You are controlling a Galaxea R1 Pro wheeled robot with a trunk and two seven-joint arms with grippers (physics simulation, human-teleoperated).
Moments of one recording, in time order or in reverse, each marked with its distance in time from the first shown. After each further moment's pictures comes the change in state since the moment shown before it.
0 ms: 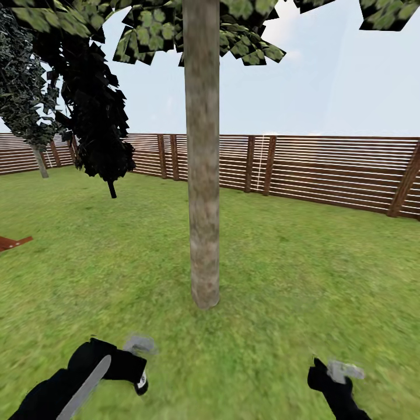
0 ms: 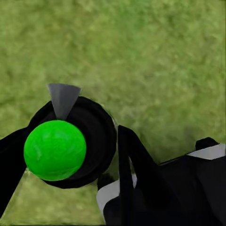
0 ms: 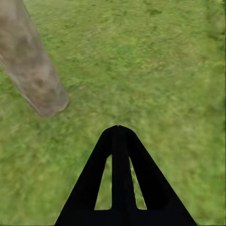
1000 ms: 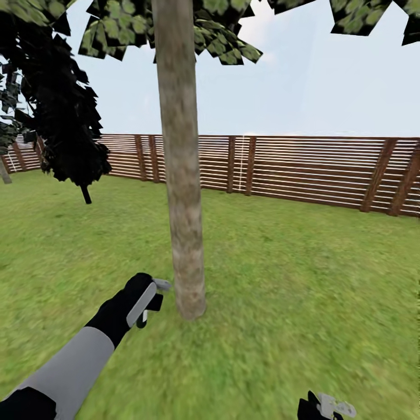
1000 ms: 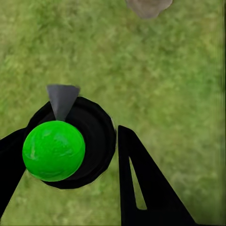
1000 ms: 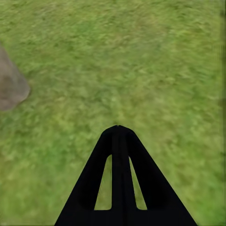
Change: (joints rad) left arm -0.482 -0.280 0.020 0.513 0.008 0.001 0.473; right arm 0.002 0.043 0.046 0.286 0.011 -0.210 -0.167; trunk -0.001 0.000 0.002
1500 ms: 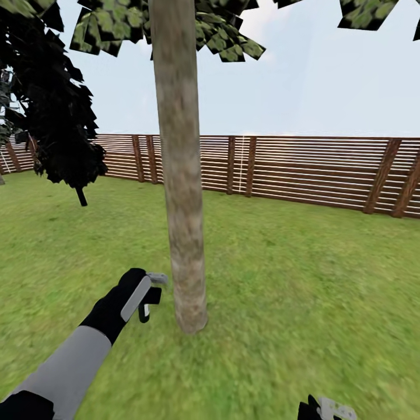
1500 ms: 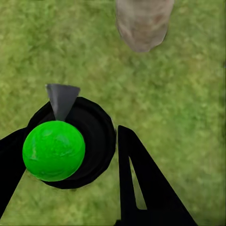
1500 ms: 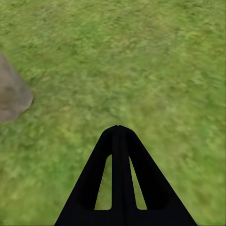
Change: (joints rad) left arm 0.004 0.002 0.093 -0.055 0.027 0.001 -0.004; right arm 0.000 -0.003 -0.001 0.022 -0.003 0.000 0.001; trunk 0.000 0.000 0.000
